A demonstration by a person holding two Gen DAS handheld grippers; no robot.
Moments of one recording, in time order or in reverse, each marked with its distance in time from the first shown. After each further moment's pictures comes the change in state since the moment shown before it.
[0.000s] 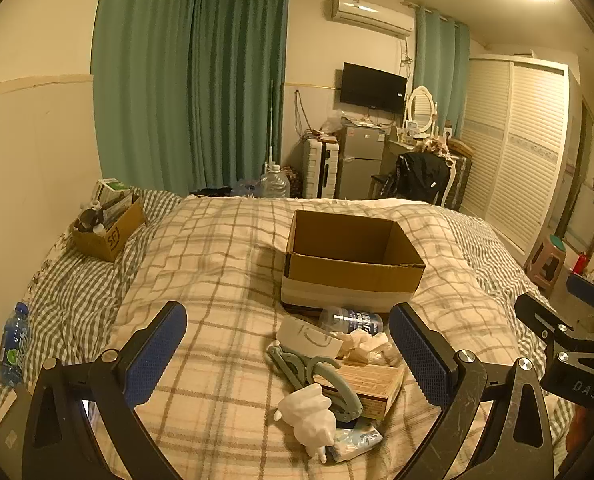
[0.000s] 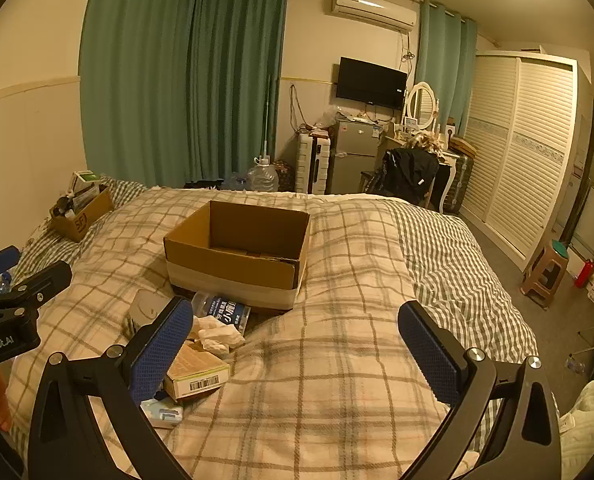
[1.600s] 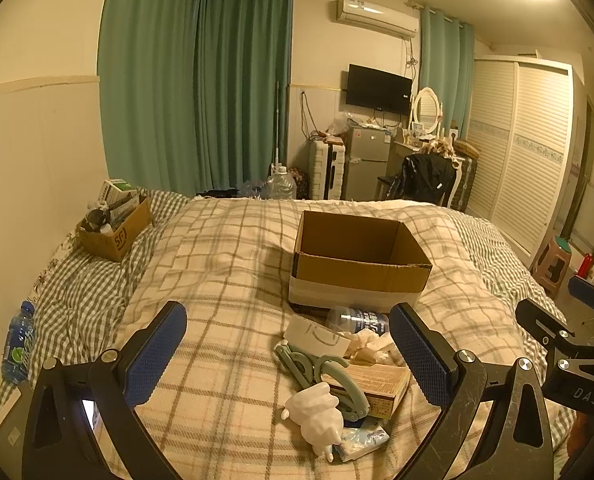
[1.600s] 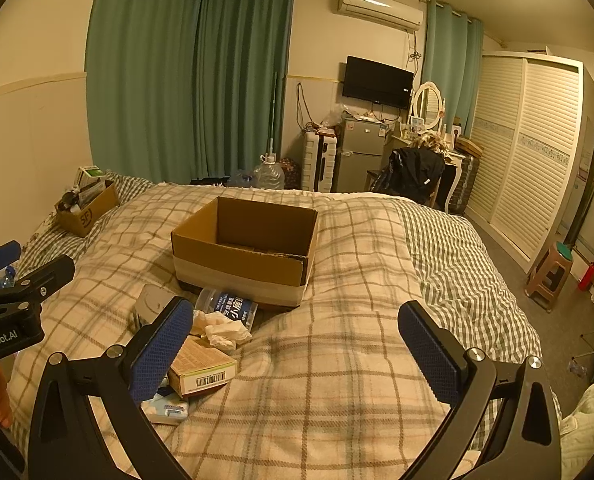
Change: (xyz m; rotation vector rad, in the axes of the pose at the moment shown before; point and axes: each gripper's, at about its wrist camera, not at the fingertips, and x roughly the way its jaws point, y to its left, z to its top) left arm -0.001 0.003 -0.003 -0.008 -0.007 0.038; right arm 0.002 0.008 -0.002 -0.016 0.004 0.019
